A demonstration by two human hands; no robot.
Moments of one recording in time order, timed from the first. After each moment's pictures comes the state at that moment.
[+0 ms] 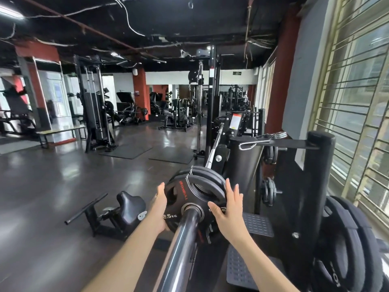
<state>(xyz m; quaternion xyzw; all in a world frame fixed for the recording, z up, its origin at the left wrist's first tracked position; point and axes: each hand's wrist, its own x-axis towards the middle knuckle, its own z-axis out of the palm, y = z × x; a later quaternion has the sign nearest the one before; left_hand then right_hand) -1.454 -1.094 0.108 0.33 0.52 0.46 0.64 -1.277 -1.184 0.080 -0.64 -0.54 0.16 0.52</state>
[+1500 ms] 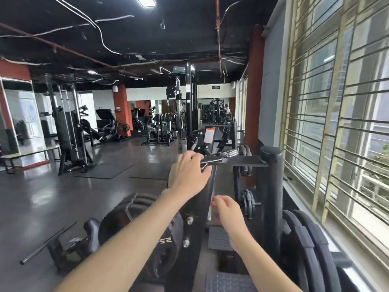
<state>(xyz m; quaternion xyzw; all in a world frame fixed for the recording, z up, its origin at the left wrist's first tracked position) -1.252 -1.127 0.250 0.85 0.42 0.32 -0.02 -1.146 -1.194 0.147 -0.64 -0.37 0.30 0.61</state>
